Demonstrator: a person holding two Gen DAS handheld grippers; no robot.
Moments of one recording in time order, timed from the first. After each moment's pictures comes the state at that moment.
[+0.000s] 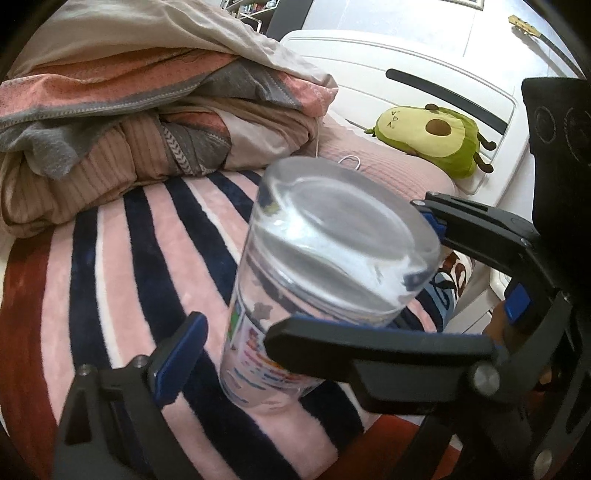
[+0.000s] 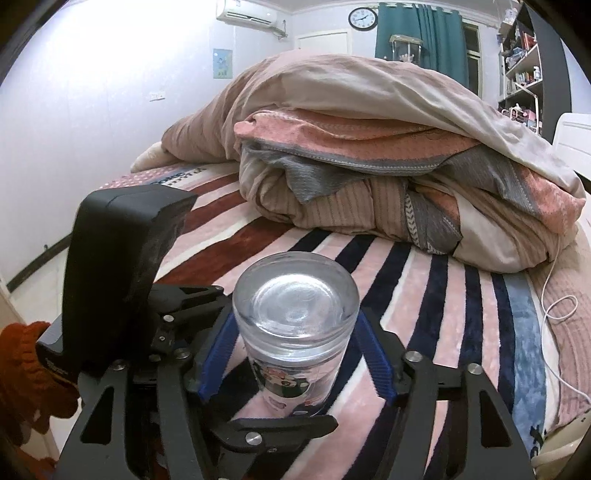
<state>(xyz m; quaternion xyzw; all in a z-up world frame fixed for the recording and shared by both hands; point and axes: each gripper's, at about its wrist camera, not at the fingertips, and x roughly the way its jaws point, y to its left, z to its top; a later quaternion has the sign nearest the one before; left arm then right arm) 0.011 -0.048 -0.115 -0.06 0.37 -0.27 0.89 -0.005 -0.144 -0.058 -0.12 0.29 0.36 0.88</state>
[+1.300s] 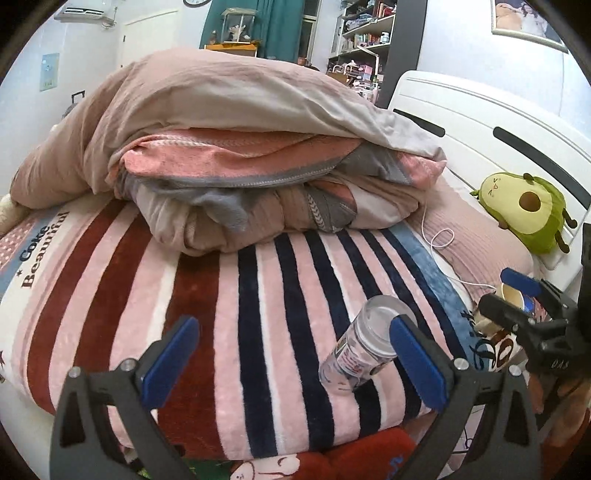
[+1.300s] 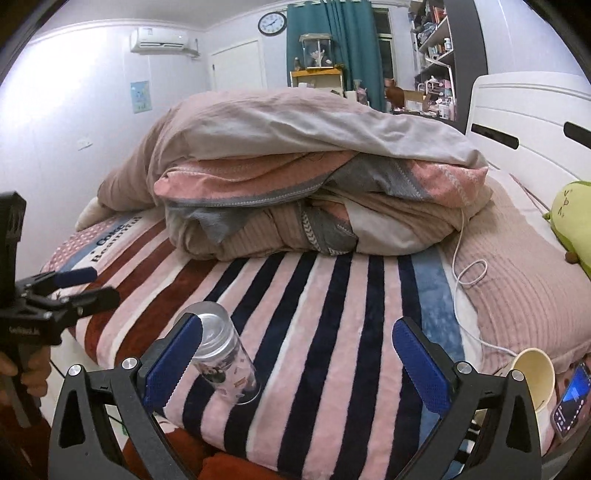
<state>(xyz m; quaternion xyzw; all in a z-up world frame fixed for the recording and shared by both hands) -0.048 0.006 0.013 -0.07 0.36 -0.01 0.93 -0.010 -0.226 0.021 -0.04 0.32 0.23 0.92</state>
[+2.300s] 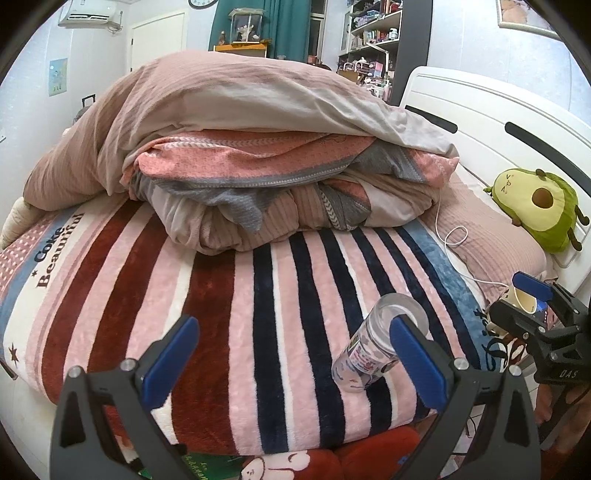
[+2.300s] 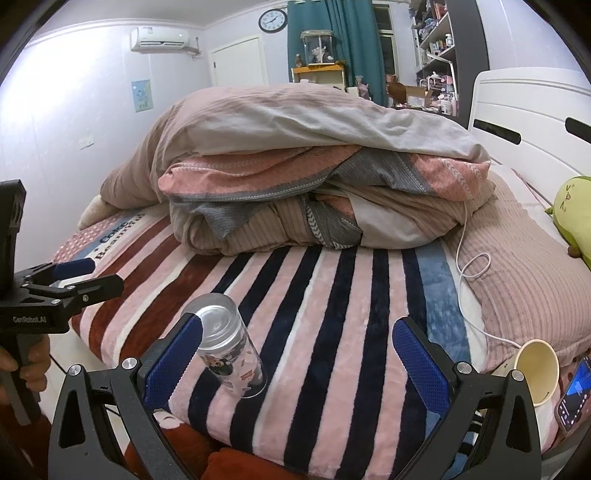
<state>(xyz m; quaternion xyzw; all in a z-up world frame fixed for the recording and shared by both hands) -0.050 0.007 0.016 -0.06 0.36 0.02 0.93 -0.013 -0.223 0.020 -0.04 0.32 0.24 0.92</state>
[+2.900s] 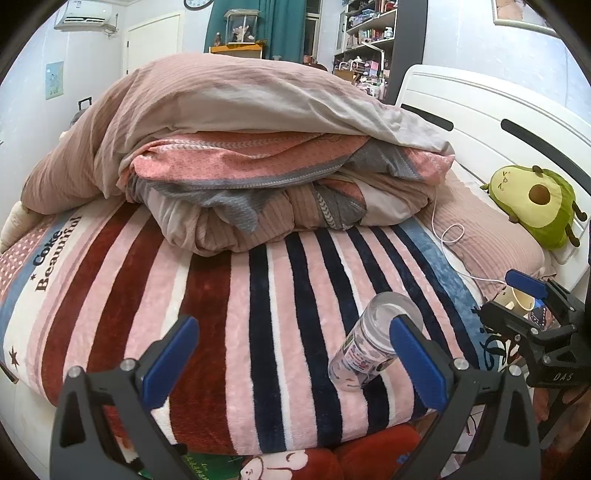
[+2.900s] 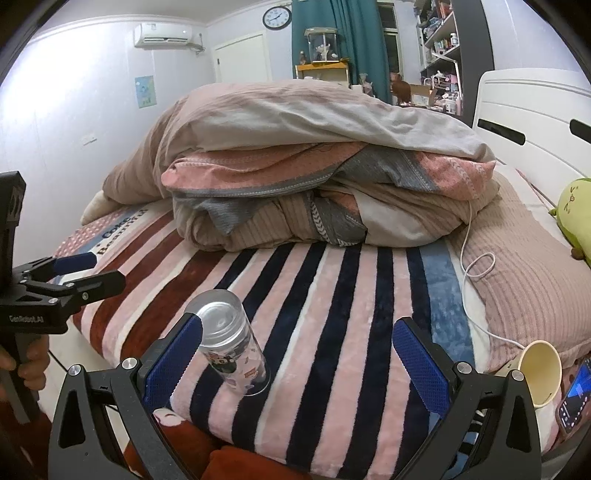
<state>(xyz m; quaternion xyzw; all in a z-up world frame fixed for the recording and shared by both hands) -0.051 0.002 0.021 -0.05 0.36 0.01 0.93 -0.015 -0.219 0.016 -0.04 0.32 0.24 0.91</state>
